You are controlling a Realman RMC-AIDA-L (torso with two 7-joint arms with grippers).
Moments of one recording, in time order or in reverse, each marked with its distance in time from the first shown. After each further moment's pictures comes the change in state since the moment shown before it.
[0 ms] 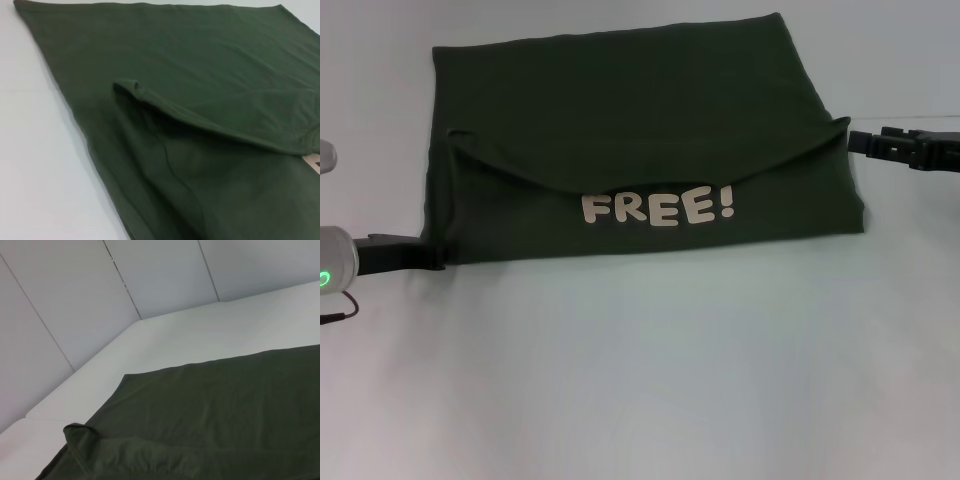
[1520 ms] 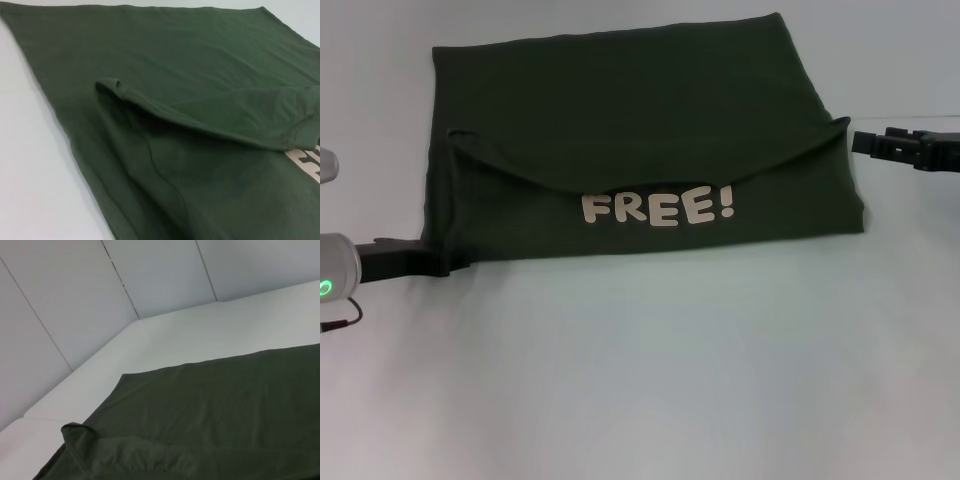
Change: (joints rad) left arm 0.018 -0.009 -0.005 0.003 -0.036 0.024 0.062; right arm -0.004 -0.005 0.000 0.001 0.001 -0.002 -0.001
